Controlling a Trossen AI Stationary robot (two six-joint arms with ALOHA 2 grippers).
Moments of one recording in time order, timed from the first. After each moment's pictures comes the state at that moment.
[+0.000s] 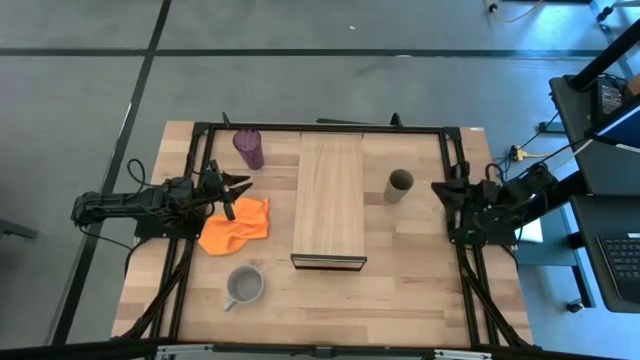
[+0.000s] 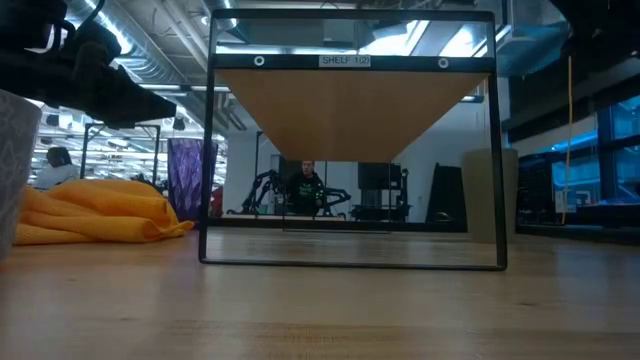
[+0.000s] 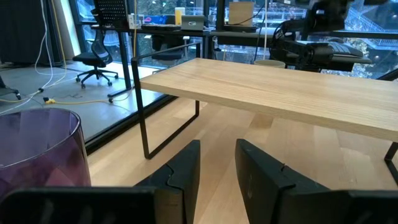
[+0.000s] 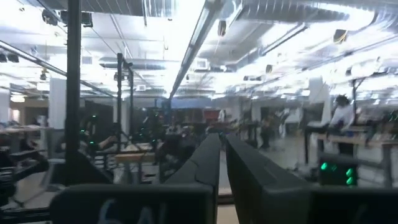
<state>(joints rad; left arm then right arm) 0.08 0.06 0.06 -0.10 -0.38 -0.07 0.53 0.01 0.15 0.41 0.64 -0.33</state>
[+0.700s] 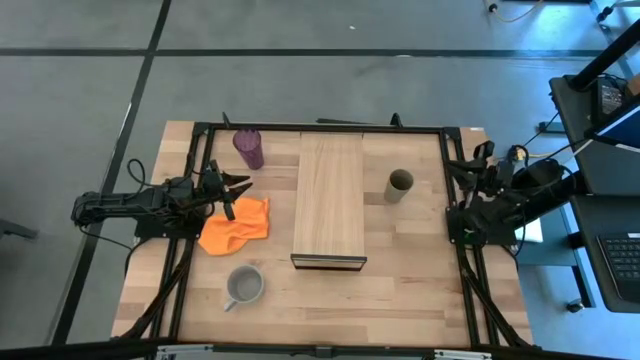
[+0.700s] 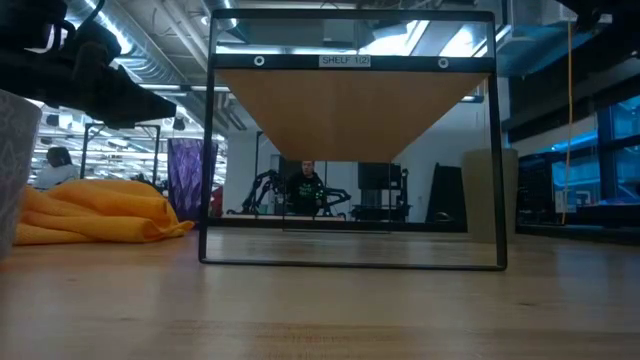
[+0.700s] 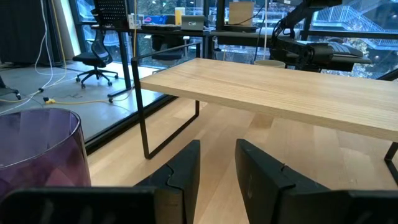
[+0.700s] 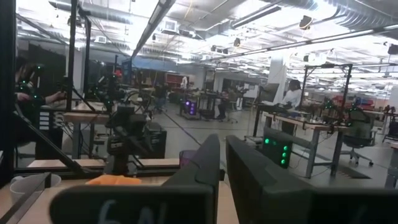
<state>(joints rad) 0.08 0.06 0.06 -0.10 -0.38 -0.07 0.53 0.01 0.45 -0.05 0.82 -0.40</state>
